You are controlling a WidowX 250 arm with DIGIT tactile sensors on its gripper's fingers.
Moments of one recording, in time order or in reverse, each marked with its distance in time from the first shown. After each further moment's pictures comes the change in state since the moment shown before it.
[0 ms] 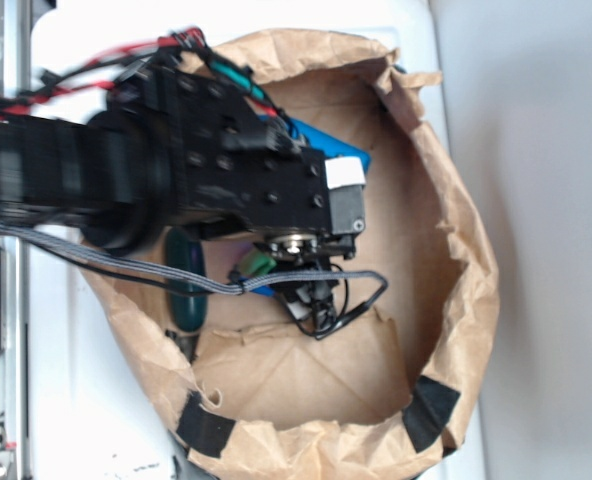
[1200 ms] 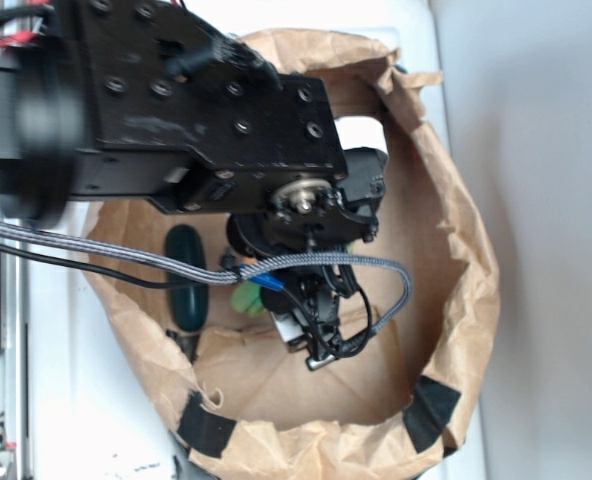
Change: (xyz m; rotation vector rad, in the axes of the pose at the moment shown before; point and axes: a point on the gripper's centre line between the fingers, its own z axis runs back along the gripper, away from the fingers) arm -0.013 -0.019 0.079 -0.169 0.054 -0.050
